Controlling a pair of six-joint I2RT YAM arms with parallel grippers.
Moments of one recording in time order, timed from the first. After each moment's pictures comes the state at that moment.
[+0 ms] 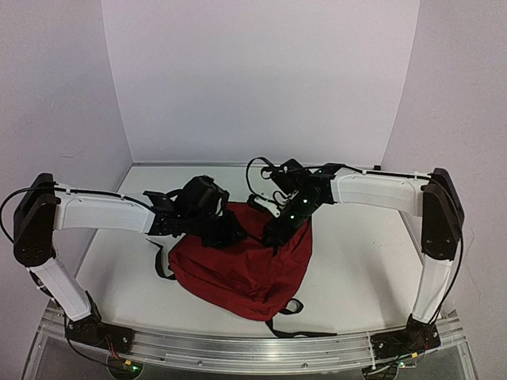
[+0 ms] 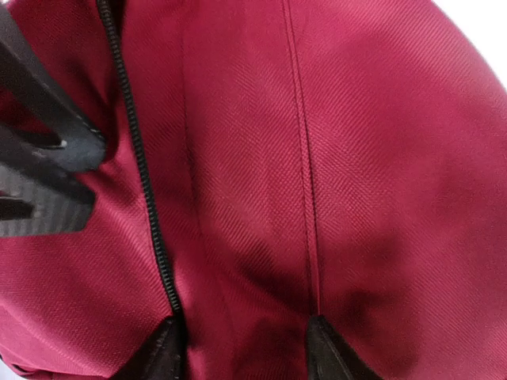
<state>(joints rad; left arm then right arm) -0.93 1.65 1.07 -0.17 0.10 -0.97 0.81 1.92 1.54 -0.75 -0.20 -0.15</state>
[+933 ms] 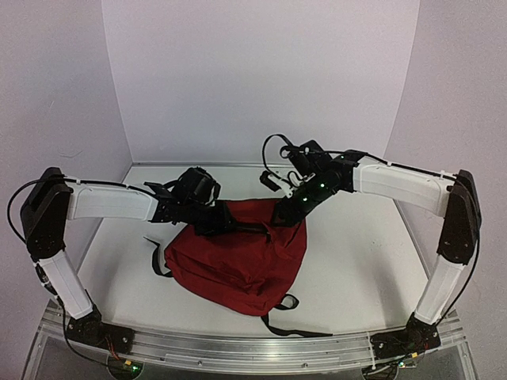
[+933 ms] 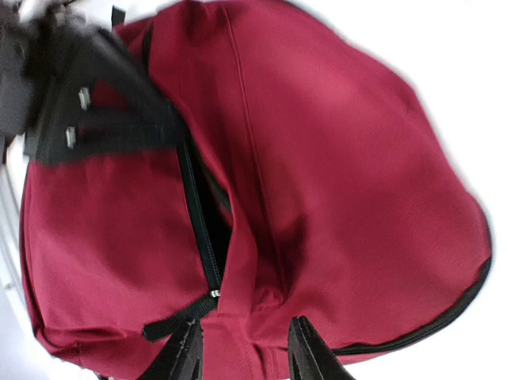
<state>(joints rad) -0.81 1.72 1.13 -0.18 0.13 -0.90 0.77 1.80 1.55 -0.74 -0.20 -0.08</state>
